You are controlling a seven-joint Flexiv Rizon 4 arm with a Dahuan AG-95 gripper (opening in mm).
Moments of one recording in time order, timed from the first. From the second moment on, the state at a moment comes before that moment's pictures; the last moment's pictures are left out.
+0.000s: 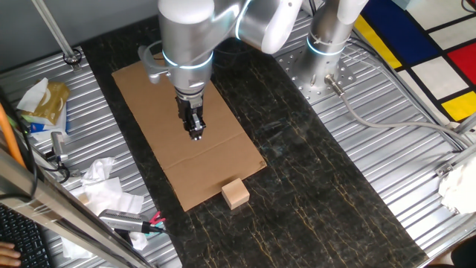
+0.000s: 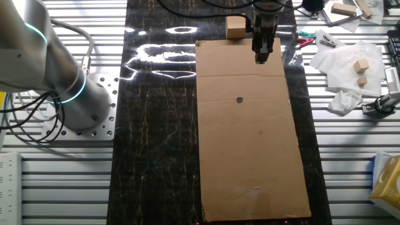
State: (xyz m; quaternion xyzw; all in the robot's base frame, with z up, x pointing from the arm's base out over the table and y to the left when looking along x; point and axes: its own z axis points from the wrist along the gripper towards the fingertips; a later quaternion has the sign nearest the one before) arm 0.523 0.097 0.144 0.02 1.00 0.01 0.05
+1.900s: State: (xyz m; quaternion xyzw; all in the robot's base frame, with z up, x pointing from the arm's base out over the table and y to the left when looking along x) arm 0.525 0.096 0.137 0.02 1.00 0.00 0.04
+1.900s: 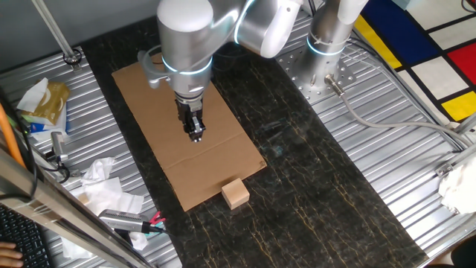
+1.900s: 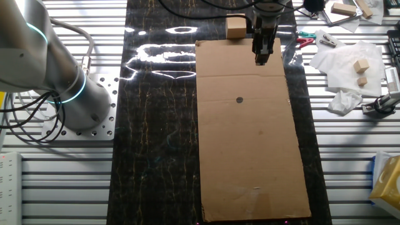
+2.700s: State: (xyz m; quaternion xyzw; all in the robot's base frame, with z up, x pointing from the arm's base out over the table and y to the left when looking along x) arm 0.525 0.096 0.137 0.02 1.00 0.00 0.04
